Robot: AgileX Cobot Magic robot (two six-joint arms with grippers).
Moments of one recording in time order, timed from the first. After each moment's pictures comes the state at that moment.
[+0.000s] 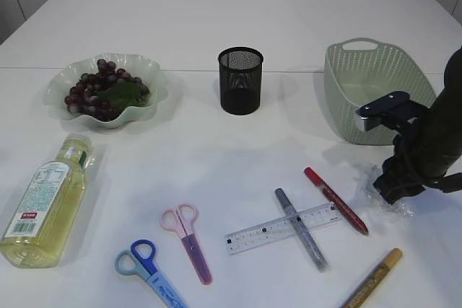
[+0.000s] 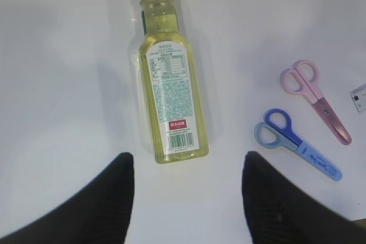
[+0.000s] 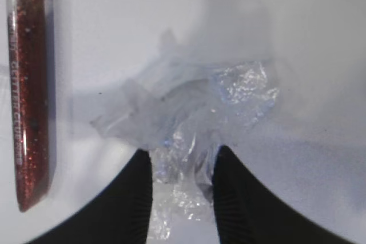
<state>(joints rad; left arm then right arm) -0.15 1.10 -0.98 -0.09 1.02 -0.04 0.08 1.87 -1.03 0.13 0.63 -0.57</state>
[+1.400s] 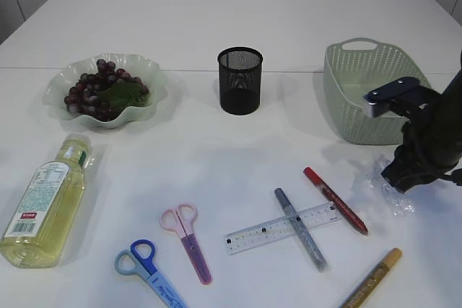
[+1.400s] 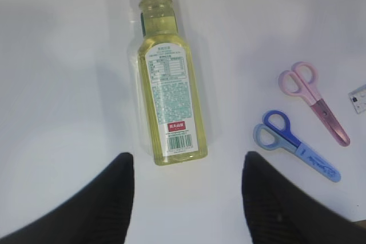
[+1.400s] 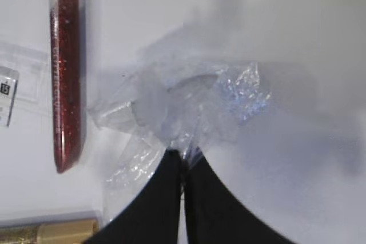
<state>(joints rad) -0.15 1.10 -0.98 -0.09 1.01 -0.04 0.08 1.78 -1.03 0.14 0.71 -0.57</state>
